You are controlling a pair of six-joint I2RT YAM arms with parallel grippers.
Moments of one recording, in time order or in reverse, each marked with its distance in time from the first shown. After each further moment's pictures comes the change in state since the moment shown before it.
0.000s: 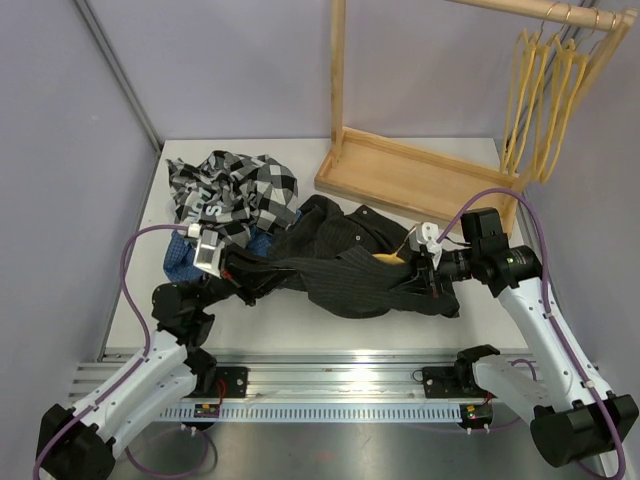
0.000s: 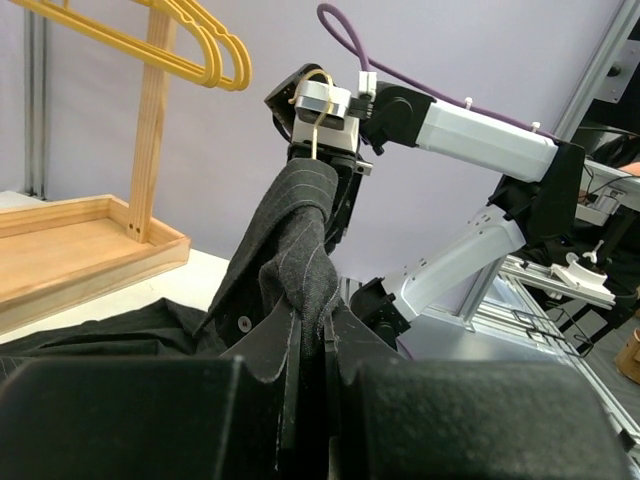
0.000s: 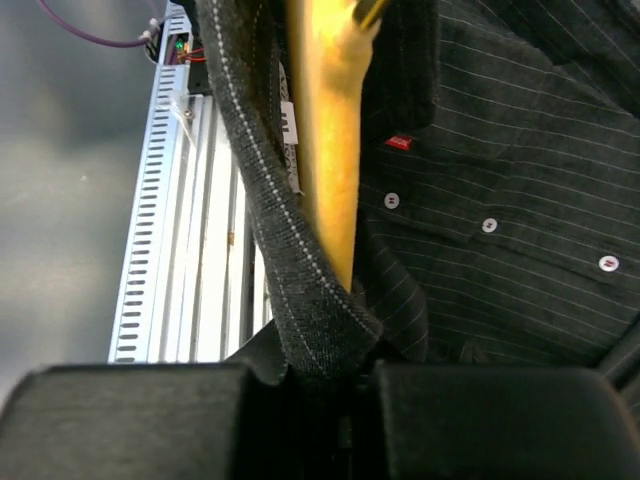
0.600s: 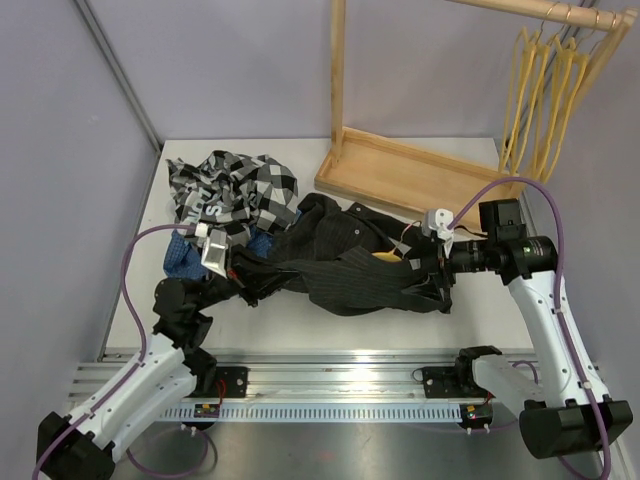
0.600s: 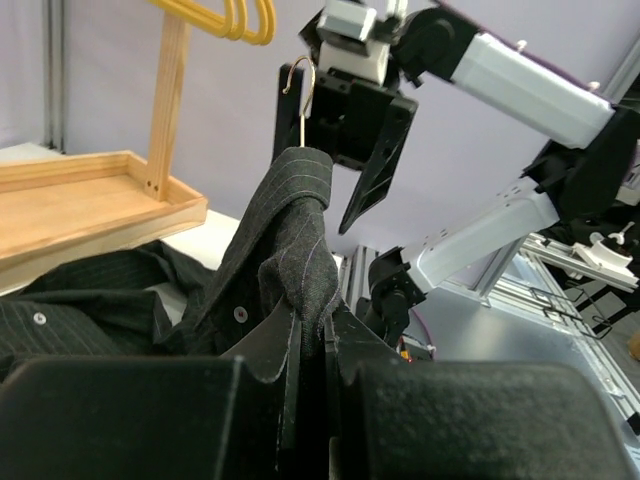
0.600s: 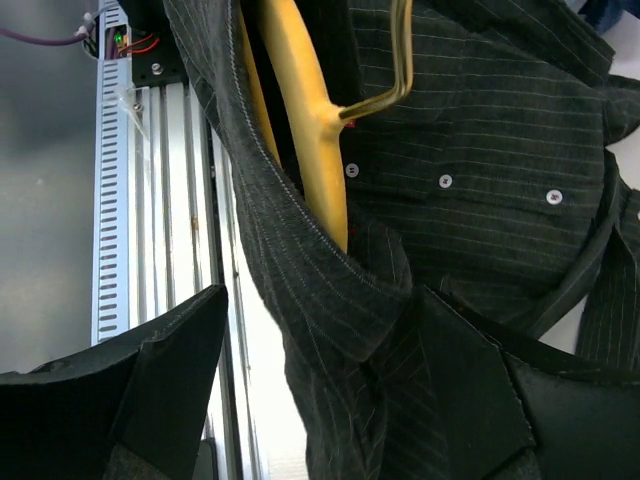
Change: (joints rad) left arm 0.000 -0.044 0.017 -0.206 0.003 0.094; right arm -0.141 0.031 0.138 -0.193 0.048 -0.087
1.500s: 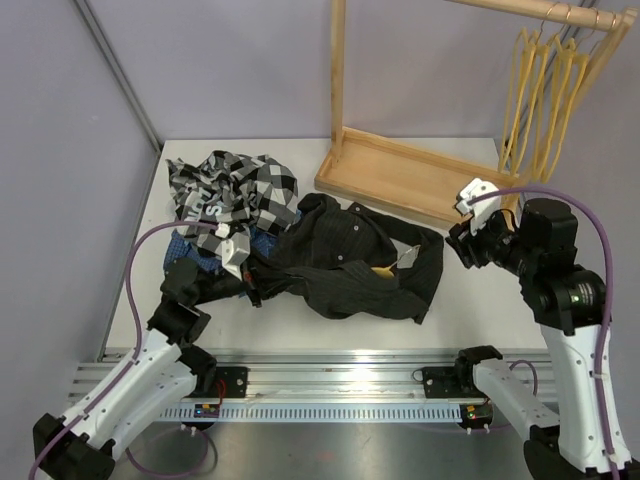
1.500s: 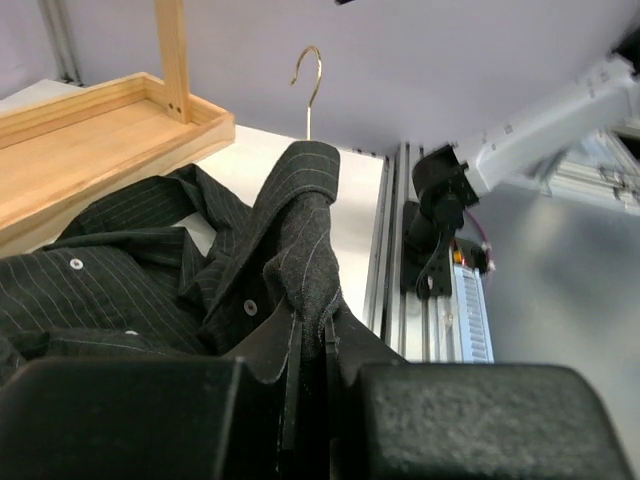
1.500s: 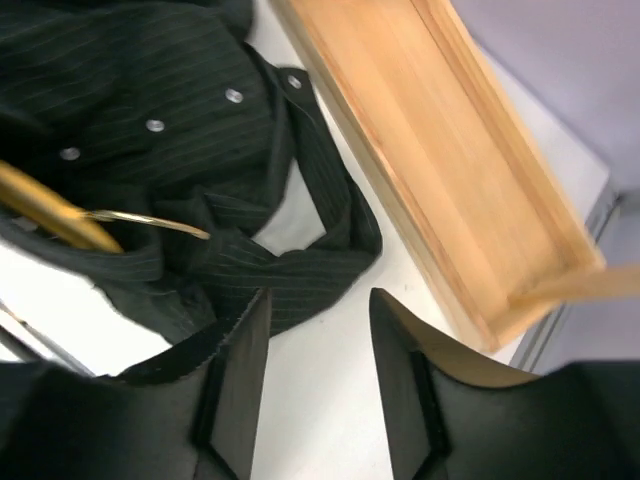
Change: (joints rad) left arm 0.000 0.047 0.148 -0.407 0.127 0.380; right arm 0.087 -0.152 0.265 0.100 0.723 0.386
